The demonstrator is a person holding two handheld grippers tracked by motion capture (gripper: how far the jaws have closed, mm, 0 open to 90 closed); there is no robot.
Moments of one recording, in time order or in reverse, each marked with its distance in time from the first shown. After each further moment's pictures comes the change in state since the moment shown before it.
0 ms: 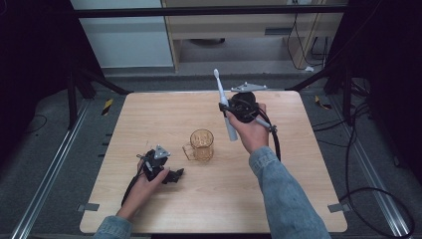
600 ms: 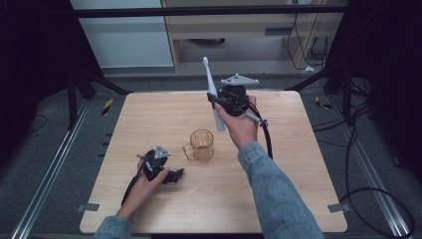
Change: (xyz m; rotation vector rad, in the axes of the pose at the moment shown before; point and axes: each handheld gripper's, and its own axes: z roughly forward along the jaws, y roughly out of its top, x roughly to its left) left arm 0.000 0.000 0.000 0.000 0.000 0.000; right arm 0.025 0.025 0.004 -0.121 0.028 -0.007
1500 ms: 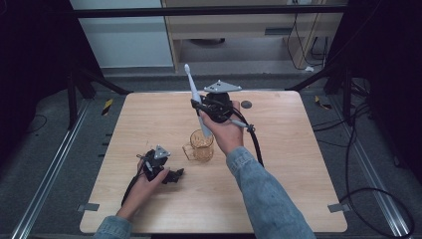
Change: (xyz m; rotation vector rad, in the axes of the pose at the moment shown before) left arm 0.000 0.000 0.000 0.000 0.001 0.002; right arm 0.035 -0.010 0.019 -0.006 0.089 -0.036
